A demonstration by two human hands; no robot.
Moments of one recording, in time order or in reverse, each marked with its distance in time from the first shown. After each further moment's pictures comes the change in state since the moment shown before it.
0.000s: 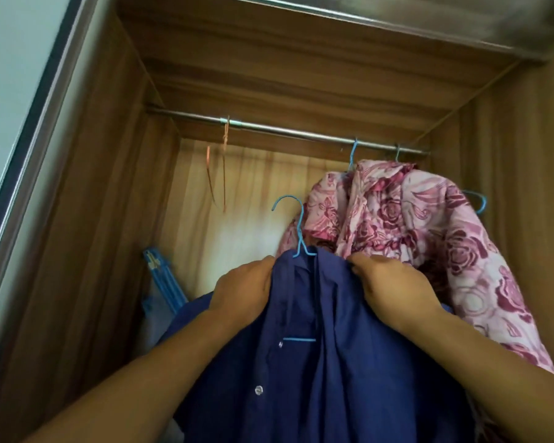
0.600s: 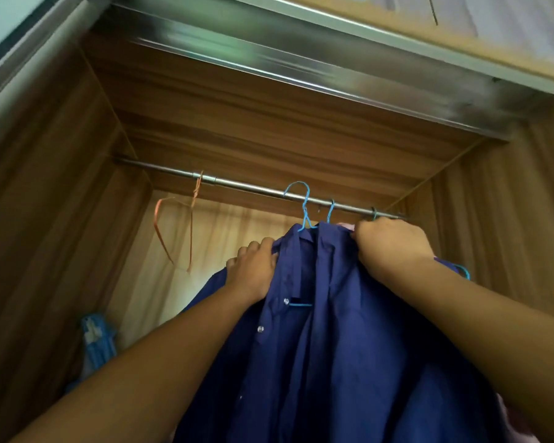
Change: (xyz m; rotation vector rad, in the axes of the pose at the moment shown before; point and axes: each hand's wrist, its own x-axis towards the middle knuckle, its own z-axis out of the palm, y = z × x) left_hand 0.183 0.037 -0.003 -0.033 0.129 -0.102; right_hand 0.122 0.039 -0.095 -0.422 0.194 0.178
